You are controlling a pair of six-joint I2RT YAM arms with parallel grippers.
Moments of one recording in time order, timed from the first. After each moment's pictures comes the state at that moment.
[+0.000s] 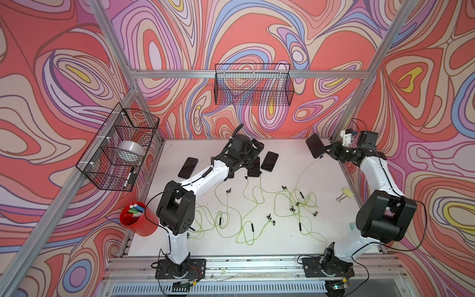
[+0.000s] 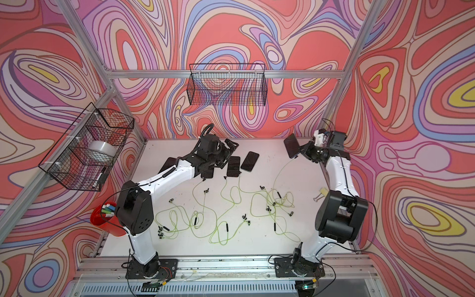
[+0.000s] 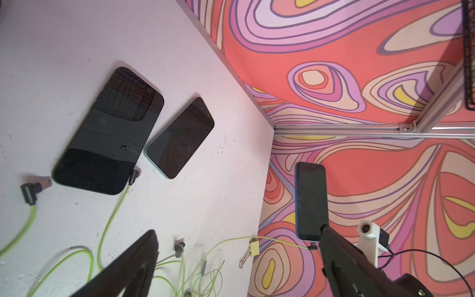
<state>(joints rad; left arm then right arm) -0.58 1.85 1.52 -0.17 0.11 -1.29 -0.42 1.68 1.50 -0.57 -0.73 0.26</state>
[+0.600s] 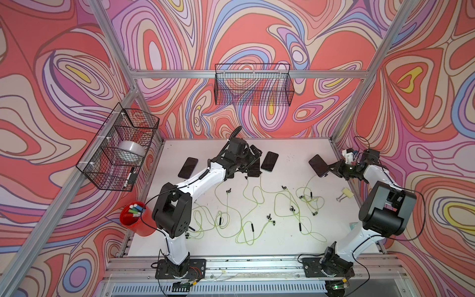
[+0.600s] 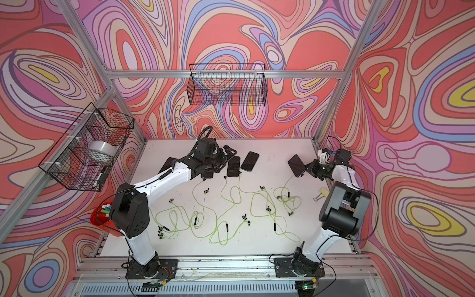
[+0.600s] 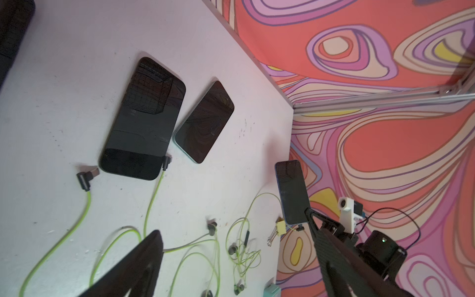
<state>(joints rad) -0.57 1.82 1.48 -0.26 0.18 -1.12 -0.50 1.81 1.29 -0.56 -0.78 0.07</state>
